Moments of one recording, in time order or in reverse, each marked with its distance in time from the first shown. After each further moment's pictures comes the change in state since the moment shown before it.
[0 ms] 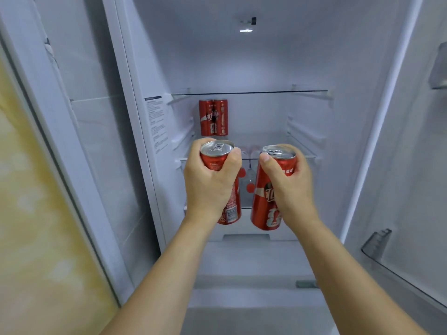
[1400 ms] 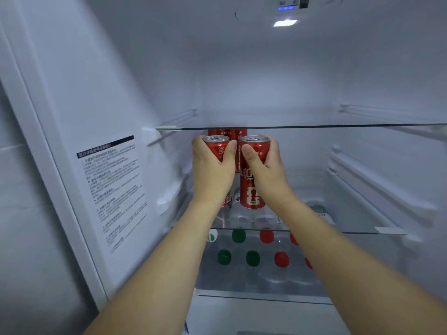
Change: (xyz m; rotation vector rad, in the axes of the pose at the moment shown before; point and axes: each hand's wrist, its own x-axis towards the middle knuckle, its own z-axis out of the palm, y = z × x) left_hand 0.224 -0.173 0.081 0.276 0.061 -0.045; right_hand 0.246 0.109 0.127 0.014 -0.265 -0.079
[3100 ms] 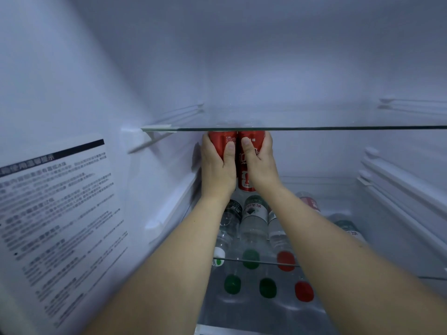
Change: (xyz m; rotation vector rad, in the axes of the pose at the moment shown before) left_hand 0.066 -0.093 0.053 -0.132 -0.034 0.052; right_hand 0.102 0.085 0.044 -0.016 0.051 -0.054
